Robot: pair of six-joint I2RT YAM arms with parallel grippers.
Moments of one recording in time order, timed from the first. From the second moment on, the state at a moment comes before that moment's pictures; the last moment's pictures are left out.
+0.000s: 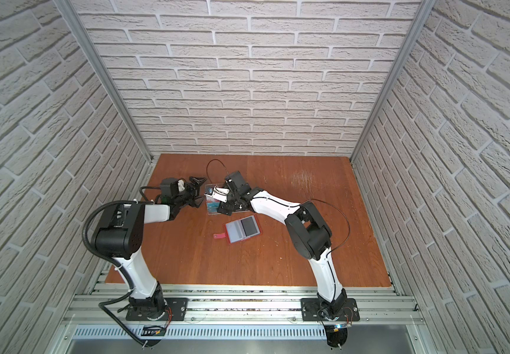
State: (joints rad) left arm -0.06 1.84 0.87 0.51 0.51 -1.32; right arm 0.69 2.09 1.59 -0.22 -0.14 -0.61
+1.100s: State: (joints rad) left arm -0.05 1.66 0.64 0.52 0.49 -1.27; right arm 0.78 2.15 1.49 0.03 0.28 -0.53
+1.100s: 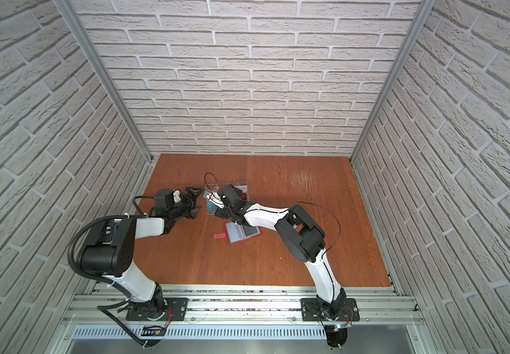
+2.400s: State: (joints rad) left arm -0.60 1.08 0.57 -0.02 -0.02 -0.90; right arm 0.75 1.51 1.09 -0.17 0.65 0.00
